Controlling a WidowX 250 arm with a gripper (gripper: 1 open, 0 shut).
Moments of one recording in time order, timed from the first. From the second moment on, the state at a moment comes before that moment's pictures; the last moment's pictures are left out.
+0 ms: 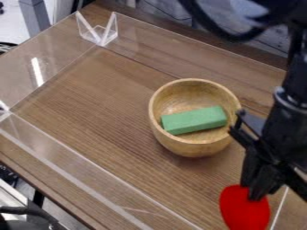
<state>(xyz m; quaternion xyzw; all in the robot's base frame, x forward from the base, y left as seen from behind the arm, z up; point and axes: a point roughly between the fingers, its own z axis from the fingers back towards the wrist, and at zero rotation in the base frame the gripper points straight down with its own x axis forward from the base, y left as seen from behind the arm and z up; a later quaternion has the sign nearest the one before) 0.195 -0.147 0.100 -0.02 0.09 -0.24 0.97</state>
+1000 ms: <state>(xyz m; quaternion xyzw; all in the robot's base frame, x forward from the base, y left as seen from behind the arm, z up) 0.204 -0.118 0.156 -0.03 0.04 -0.15 0.99</state>
